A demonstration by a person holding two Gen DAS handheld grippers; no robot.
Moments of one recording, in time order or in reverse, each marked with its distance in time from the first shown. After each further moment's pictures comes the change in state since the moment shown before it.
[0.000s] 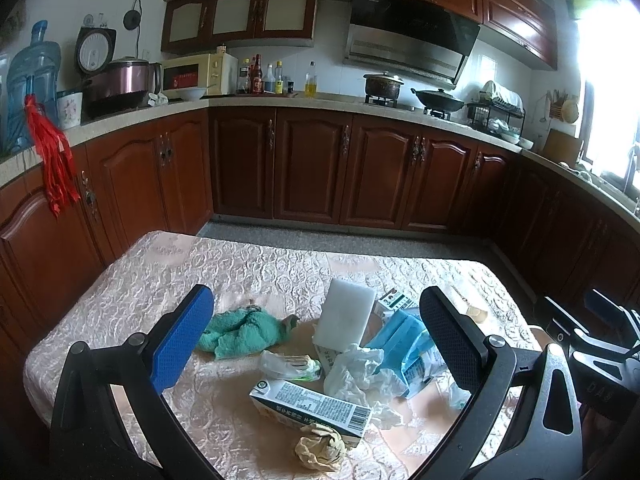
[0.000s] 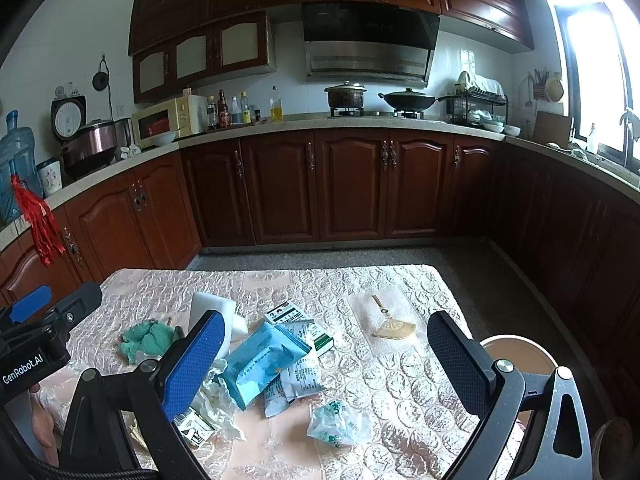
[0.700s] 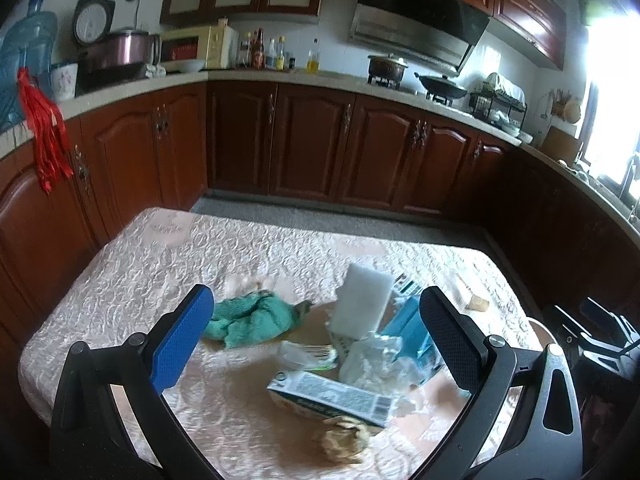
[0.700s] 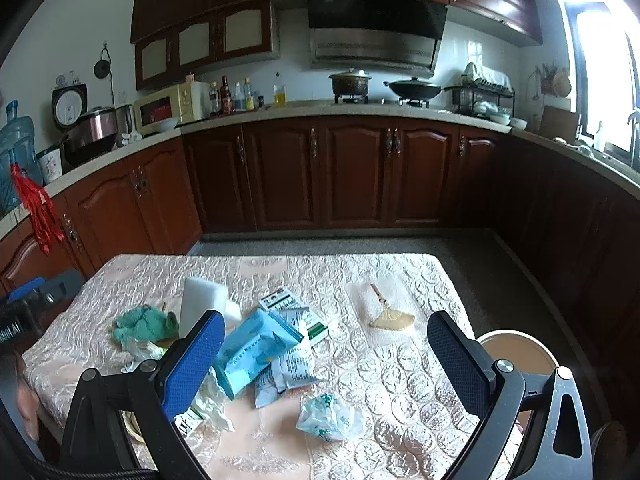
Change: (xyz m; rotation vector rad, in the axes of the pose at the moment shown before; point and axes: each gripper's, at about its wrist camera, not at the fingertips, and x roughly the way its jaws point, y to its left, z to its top) left arm 0.016 0.042 0.010 -0.040 0.108 -0.045; right arm 0.016 -0.014 -0.004 -0.012 0.073 0.031
